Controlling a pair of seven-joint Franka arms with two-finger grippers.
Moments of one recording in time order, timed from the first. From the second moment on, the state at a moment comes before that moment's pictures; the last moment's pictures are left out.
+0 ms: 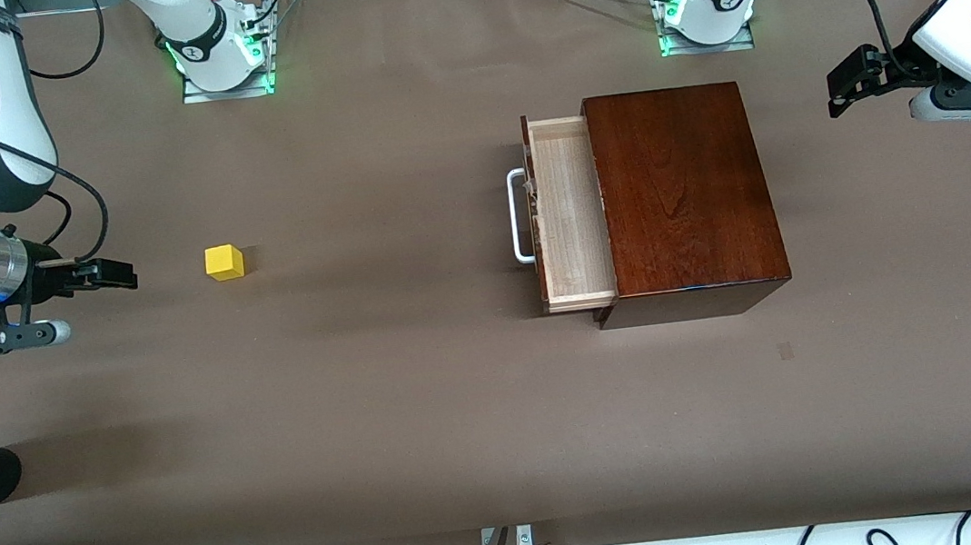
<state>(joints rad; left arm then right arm) -0.06 -0.03 -0.03 -1.62 -0.02 1.52 0.00 0.24 0.24 -0.29 -1.69 0.08 1.77 -0.09</state>
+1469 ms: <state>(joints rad) -0.44 0.53 -0.32 -1.53 -0.17 2.08 0.80 0.06 -0.01 -0.10 -1.65 -0.04 1.56 -0.04</state>
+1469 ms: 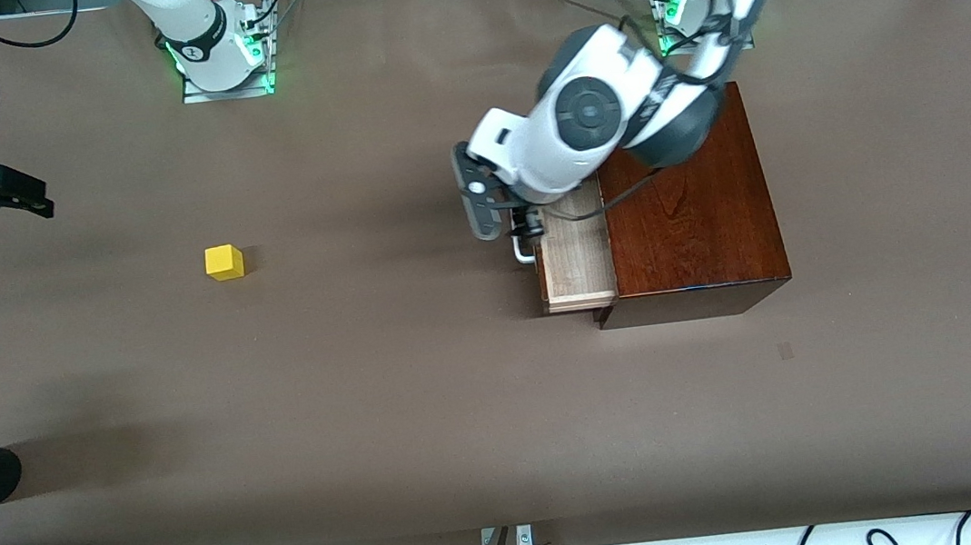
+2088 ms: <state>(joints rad) -0.54 0.62 -0.31 -1.52 0.17 2.06 0.93 0.06 -0.01 -0.10 -1.63 -0.04 1.53 -0.04</state>
